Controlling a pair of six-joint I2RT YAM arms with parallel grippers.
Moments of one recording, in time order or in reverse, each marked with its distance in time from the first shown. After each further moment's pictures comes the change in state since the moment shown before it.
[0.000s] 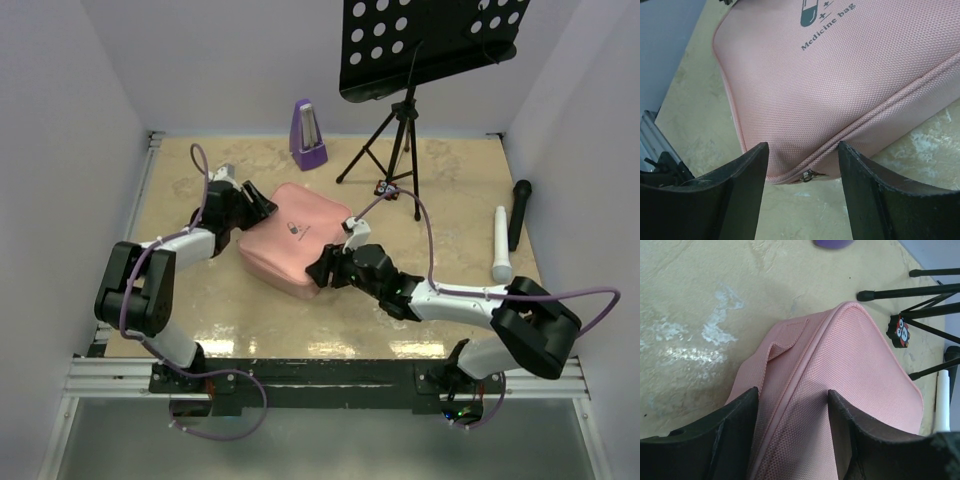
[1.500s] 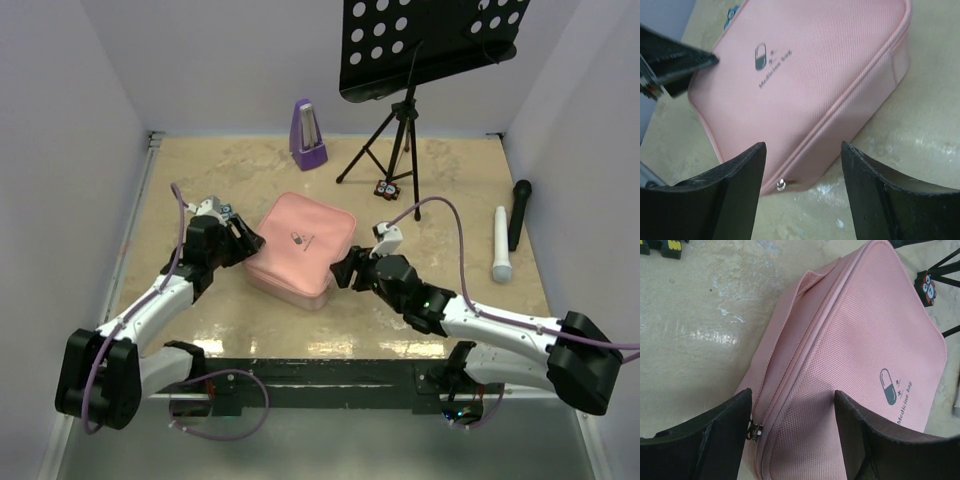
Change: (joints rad) left arm -0.034 -0.510 -0.265 -0.291 -0.123 0.041; right arm 0.027 -0.325 -0.111 -0.224 0.219 0.034
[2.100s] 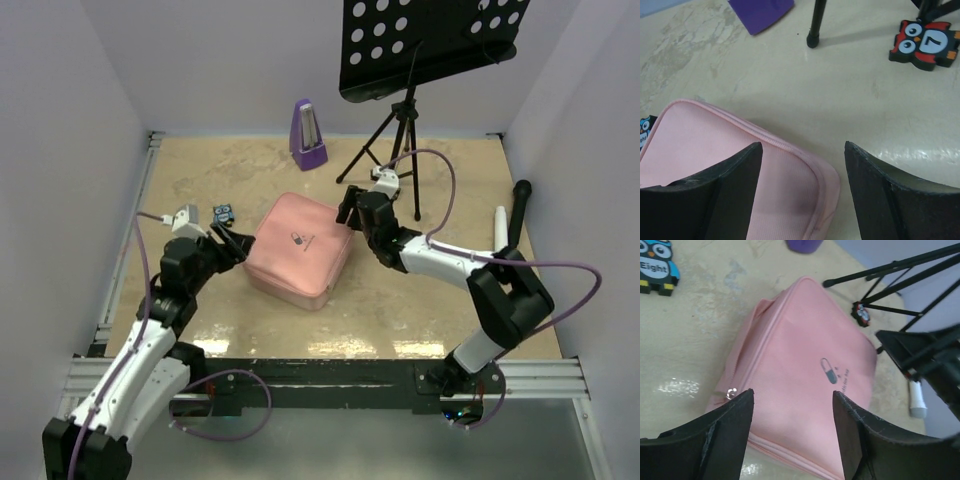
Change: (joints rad) left arm -0.010 -0.364 -0.060 -0.087 -0.033 -0.027; right arm -0.296 0.503 0.408 0.041 0.136 -0.101
